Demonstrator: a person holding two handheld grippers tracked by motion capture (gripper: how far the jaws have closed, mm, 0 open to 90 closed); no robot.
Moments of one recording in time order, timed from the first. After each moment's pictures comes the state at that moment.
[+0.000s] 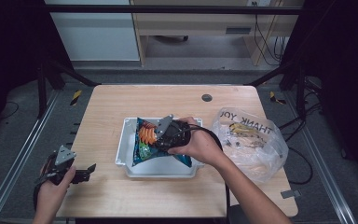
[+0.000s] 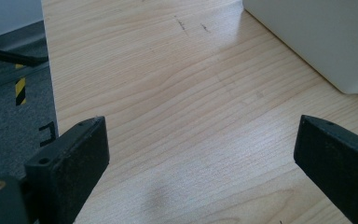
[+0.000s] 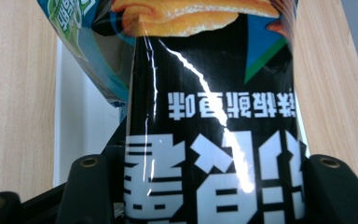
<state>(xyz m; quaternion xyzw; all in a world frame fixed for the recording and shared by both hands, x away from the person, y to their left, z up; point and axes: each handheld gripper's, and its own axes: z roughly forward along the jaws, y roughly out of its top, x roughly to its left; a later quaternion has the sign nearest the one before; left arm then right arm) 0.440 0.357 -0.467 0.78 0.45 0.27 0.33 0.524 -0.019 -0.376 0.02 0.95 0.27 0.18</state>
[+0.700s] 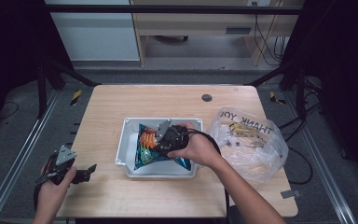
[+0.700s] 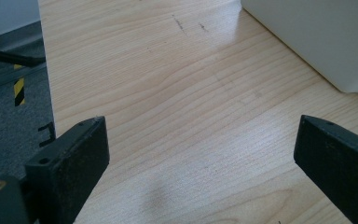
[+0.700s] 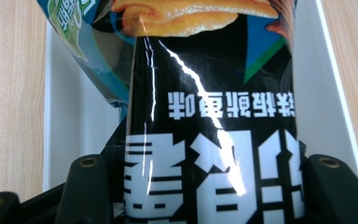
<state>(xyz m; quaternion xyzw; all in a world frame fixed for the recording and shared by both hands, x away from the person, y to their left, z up) 0.440 0.356 -0.468 0.79 0.45 0.27 0.33 0.532 -0.015 -0.406 0.03 0.95 0.25 0.16</state>
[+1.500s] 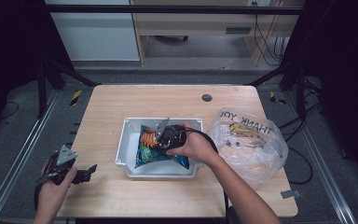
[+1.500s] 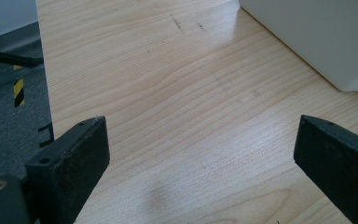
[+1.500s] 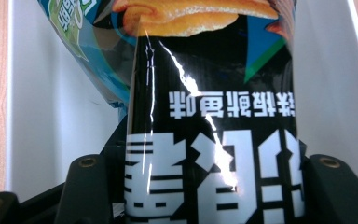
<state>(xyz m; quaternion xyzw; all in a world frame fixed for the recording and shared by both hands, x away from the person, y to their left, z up) 0.440 0.355 -0.468 0.79 0.45 0.27 0.33 0.551 -0.010 -0.426 0.04 0.96 0.24 0.14</state>
